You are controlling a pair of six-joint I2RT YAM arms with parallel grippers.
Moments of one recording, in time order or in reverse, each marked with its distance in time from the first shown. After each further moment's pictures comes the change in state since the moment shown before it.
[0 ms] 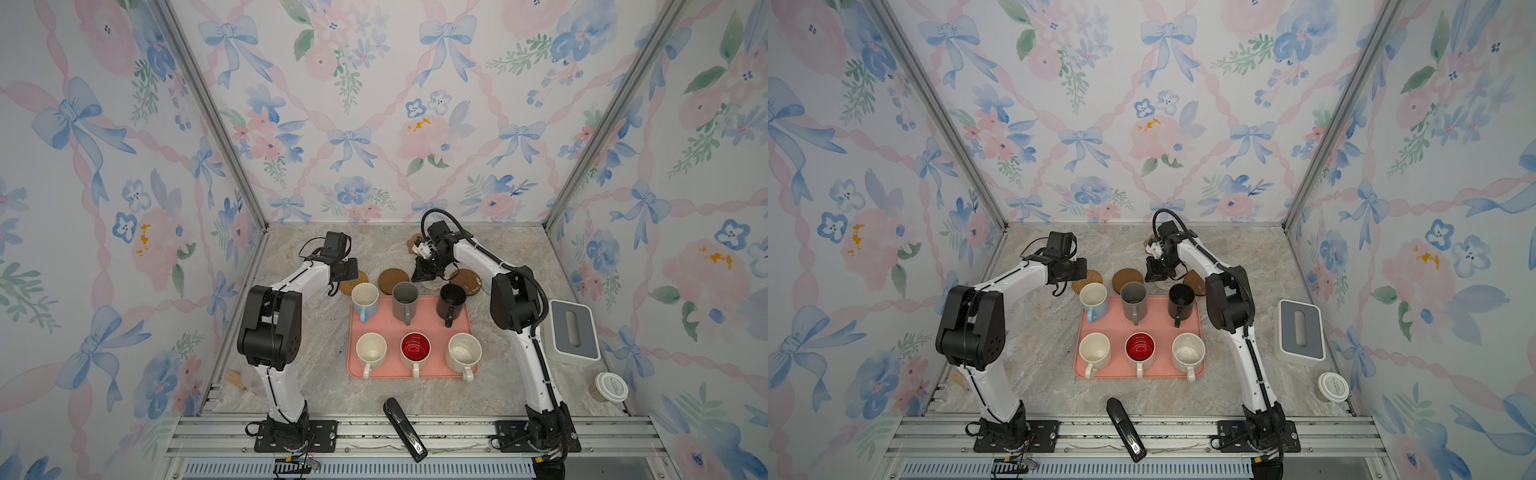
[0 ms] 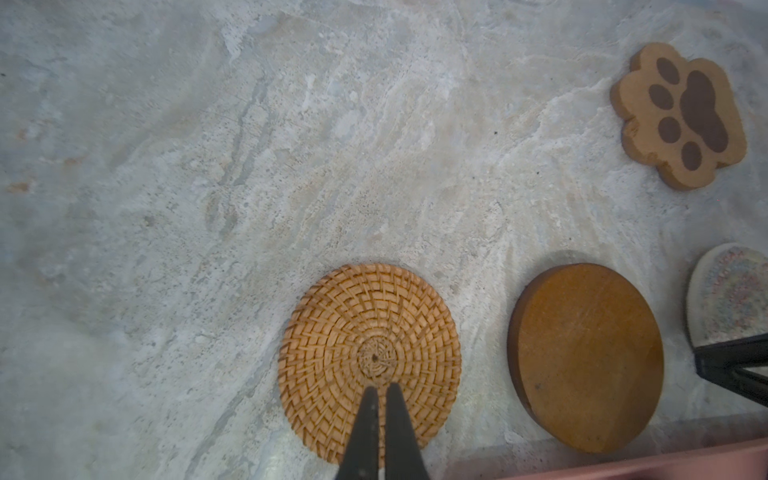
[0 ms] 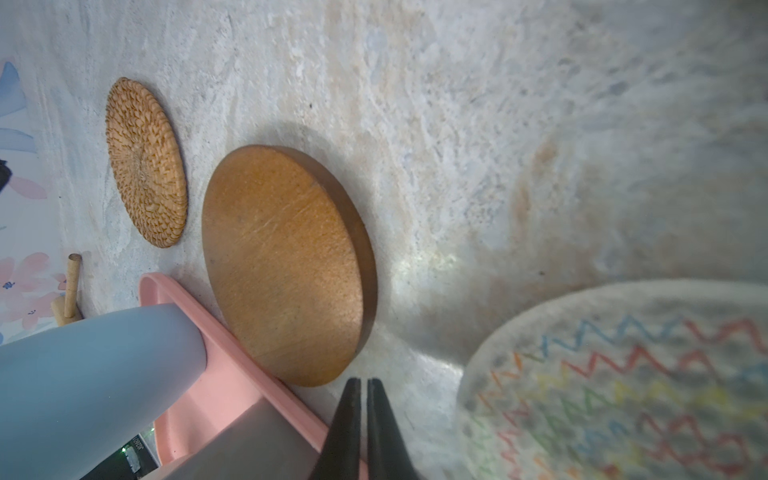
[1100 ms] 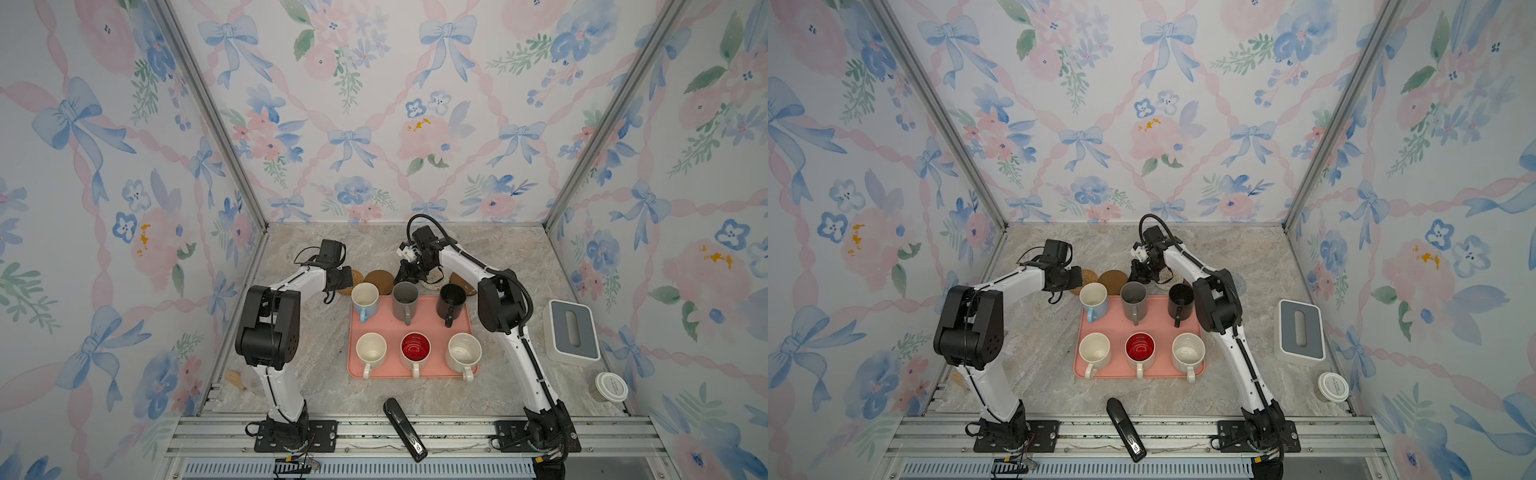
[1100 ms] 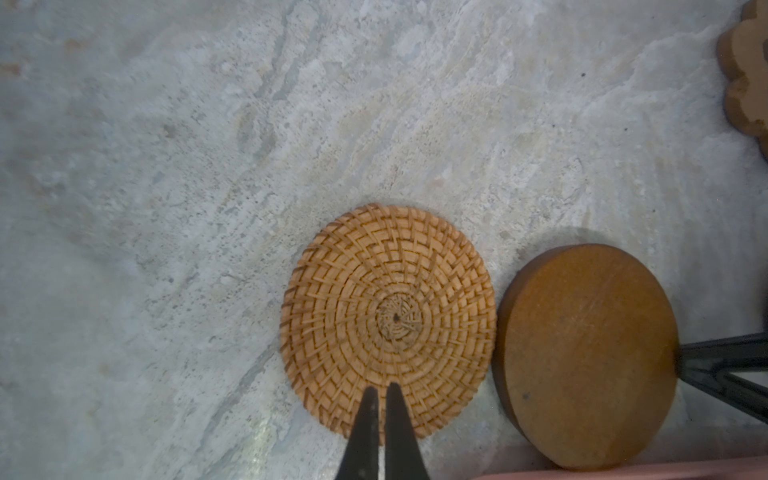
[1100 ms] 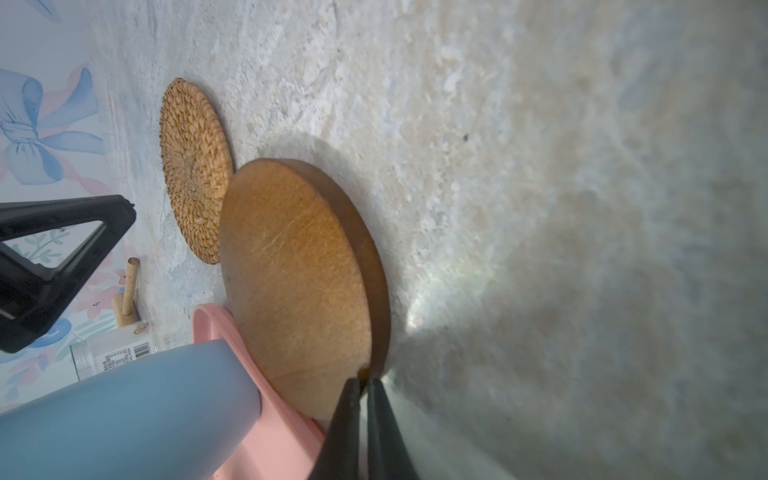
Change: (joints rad) left arm 0.033 0.000 -0.076 0.000 0.000 -0.045; right arm 0.076 0.097 0.079 0.106 -0.105 0.114
